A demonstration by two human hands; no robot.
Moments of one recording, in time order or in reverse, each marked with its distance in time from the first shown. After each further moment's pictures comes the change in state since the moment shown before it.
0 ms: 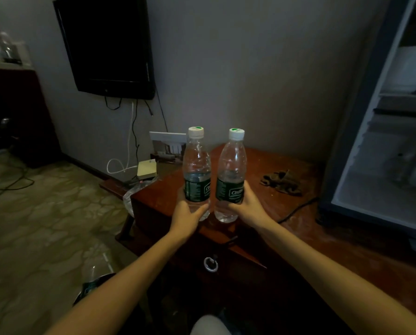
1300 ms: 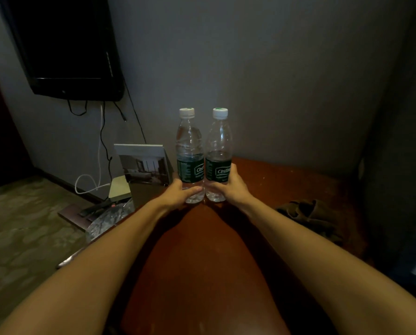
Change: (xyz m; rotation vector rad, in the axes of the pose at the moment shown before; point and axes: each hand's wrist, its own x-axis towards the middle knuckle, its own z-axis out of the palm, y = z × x) left_hand 0.270 -0.058 0.039 0.144 -0.287 -0.176; right_hand 0.239 0.084 -0.014 -0.133 0.094 0.066
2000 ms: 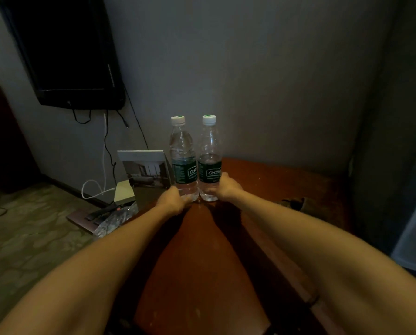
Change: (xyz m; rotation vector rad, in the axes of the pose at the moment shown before) left_hand -0.012 -0.001 -0.001 0.509 0.131 -0.148; right_hand 0.009 -0.014 0.002 -0.440 -0.149 0.228
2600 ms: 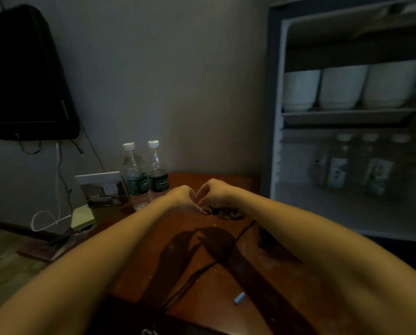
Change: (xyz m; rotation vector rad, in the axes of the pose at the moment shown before) left_hand -0.148 0.158 0.002 0.323 -0.285 0.399; right_hand -0.177 0.025 -0.134 -0.194 -0.062 -0.109
